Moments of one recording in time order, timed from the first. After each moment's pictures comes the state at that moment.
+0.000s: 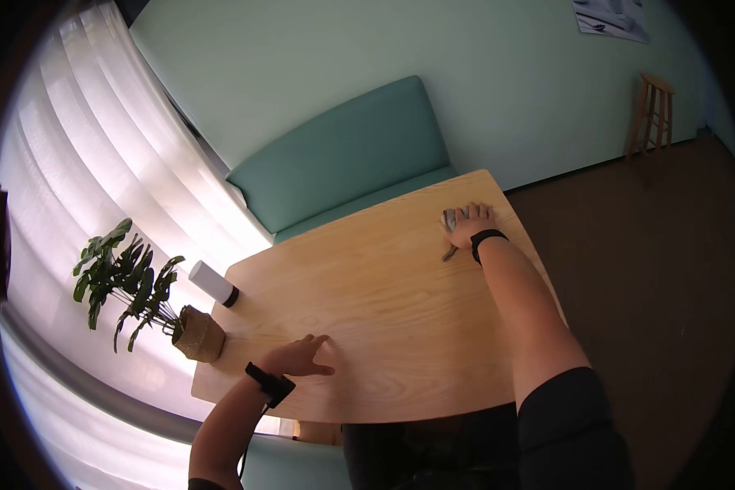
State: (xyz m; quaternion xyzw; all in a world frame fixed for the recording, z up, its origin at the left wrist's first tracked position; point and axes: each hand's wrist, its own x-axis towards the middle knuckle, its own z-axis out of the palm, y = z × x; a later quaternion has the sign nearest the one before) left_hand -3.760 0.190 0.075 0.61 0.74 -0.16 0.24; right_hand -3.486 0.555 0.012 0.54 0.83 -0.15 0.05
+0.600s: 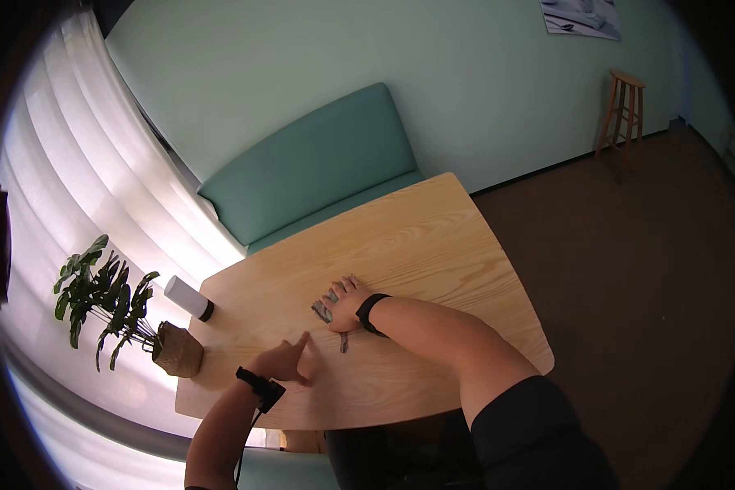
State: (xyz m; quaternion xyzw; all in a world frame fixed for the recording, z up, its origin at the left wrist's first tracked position) left_hand -3.763 0.215 0.055 0.61 0.72 -0.22 0.24; right_hand -3.605 0.399 0.016 0.21 0.96 -0.15 0.11
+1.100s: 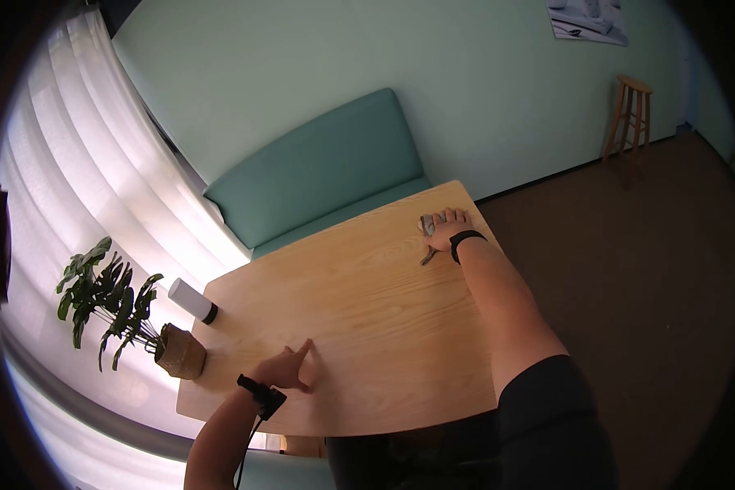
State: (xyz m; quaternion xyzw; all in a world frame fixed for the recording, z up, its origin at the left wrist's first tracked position) left_hand -3.775 0.209 0.041 0.61 0.73 -0.18 0.25; right_hand -3.473 0.588 0.007 0.52 0.84 -0.15 0.05
